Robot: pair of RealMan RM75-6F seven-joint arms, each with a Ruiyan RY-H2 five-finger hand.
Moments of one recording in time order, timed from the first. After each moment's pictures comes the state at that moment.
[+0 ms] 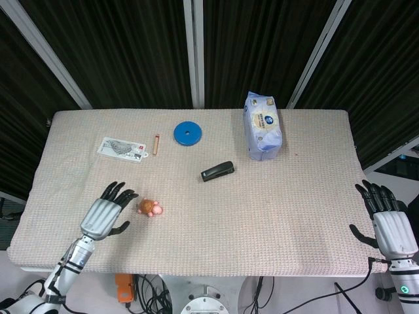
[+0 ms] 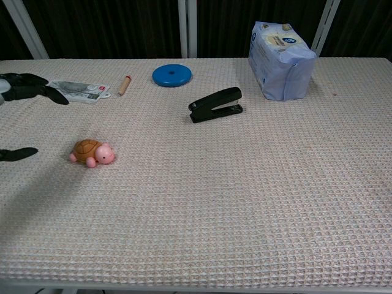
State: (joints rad) left arm -0.37 -1.38 -0.05 -1.60 1.54 1.16 0.22; right arm 0.09 -1.09 0.04 -1.58 -1.57 1.49 0.07
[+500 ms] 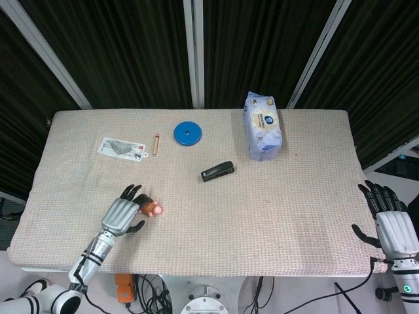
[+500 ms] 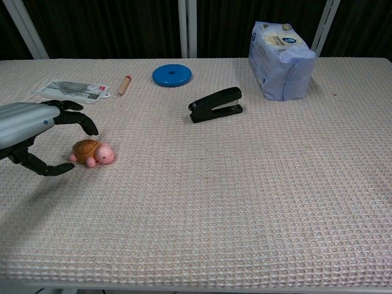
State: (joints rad) left arm -0.44 -1.52 -0.07 -1.49 1.43 1.07 0.25; right arm 0.09 -1.09 0.04 -1.56 -1.56 1.48 0.10
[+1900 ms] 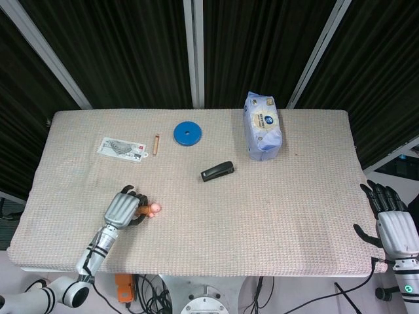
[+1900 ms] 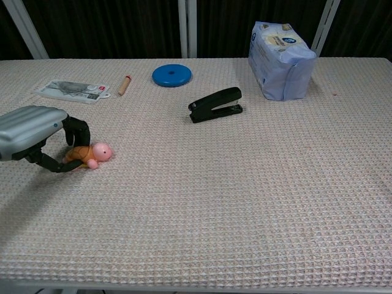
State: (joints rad) left arm -0.48 -1.65 -0.05 -1.25 1.42 1.08 0.17; right arm 0.09 -1.09 0.04 -1.56 -1.55 1.48 0.10
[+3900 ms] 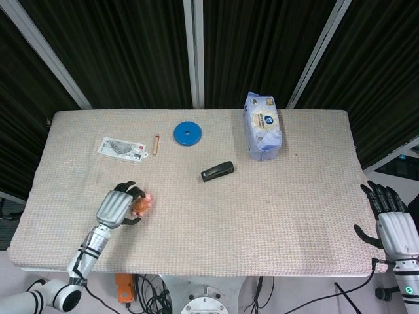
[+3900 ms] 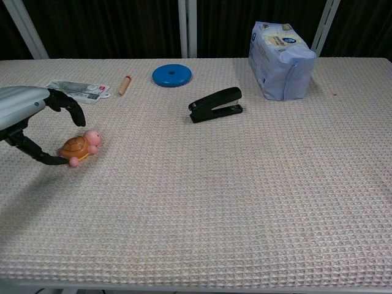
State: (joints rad) left arm -0.47 -1.56 -0.06 -1.37 1.43 1.16 0.15; right arm 0.08 -1.09 0.04 -1.56 -1.55 1.49 0.10
